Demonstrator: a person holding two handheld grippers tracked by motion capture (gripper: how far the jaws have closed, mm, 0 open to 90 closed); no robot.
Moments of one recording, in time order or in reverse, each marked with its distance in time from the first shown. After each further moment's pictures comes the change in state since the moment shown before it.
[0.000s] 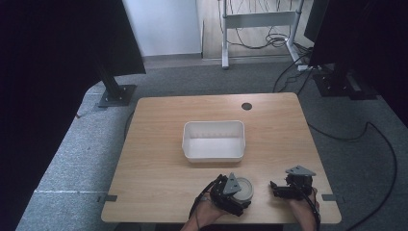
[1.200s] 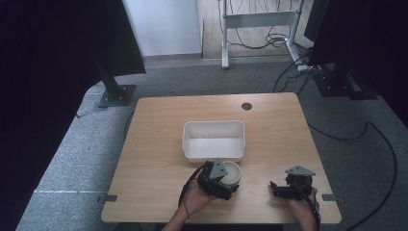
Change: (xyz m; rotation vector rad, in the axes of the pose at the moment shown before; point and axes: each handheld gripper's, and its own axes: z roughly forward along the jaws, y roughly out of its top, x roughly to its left) left arm 0.046 0.015 -0.037 -0.022 0.100 -0.028; right arm 0.000 0.000 0.000 0.001 0.003 -0.003
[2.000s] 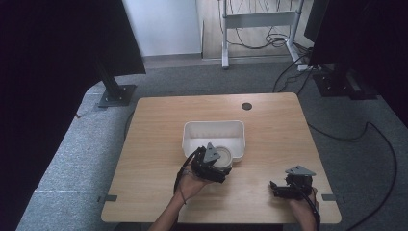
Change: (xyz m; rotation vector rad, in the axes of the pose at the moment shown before) left arm 0.042 0.016 -0.004 -0.002 0.101 -0.037; right arm 0.000 0.000 0.000 0.000 0.000 0.000
